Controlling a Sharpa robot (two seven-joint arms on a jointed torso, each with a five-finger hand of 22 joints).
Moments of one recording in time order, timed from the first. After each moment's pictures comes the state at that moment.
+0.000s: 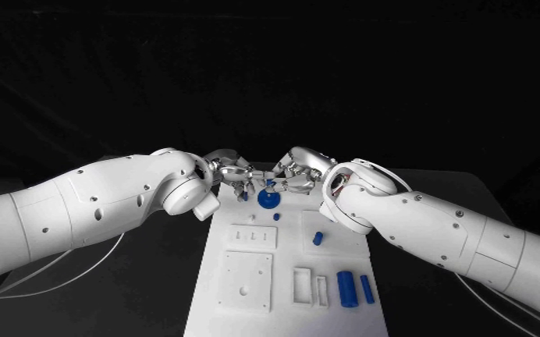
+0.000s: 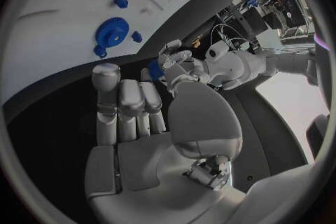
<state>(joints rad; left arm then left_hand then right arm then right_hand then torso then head) 1.46 -0.63 -0.18 1.30 -0.51 -0.09 -0.19 1.12 -0.11 0.05 0.16 0.14 1.19 0.01 0.07 0.80 1.47 -0.06 0.46 0.30 1.28 -0.10 1.16 0.46 0.03 1.00 -0.12 0.98 0.63 1.13 -0.56 0.20 1.35 -1.39 -0.24 -0.11 1.23 -0.03 0.20 -0.14 0.26 1.19 0.07 0.06 0.07 1.36 -0.02 1.13 1.31 1.45 -0.08 1.09 1.14 0.08 1.47 -0.11 0.67 1.31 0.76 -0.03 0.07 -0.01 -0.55</state>
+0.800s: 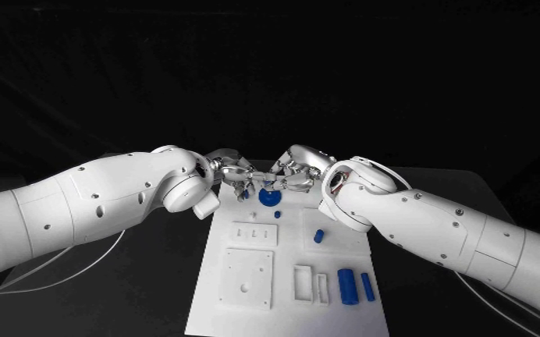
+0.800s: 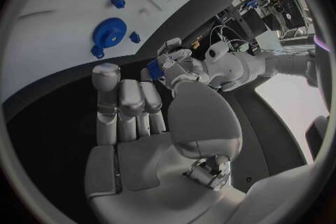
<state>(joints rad) 1.46 -0.63 -0.18 1.30 -0.52 -0.05 -0.20 1.13 -0.08 0.04 0.12 0.14 1.19 0.01 0.07 0.79 1.47 -0.06 0.48 0.31 1.28 -0.10 1.17 0.46 0.03 1.00 -0.12 0.98 0.64 1.13 -0.56 0.20 1.35 -1.40 -0.23 -0.12 1.23 -0.03 0.20 -0.14 0.26 1.18 0.06 0.06 0.07 1.36 -0.02 1.13 1.31 1.45 -0.08 1.09 1.14 0.08 1.47 -0.11 0.67 1.31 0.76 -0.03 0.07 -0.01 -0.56</state>
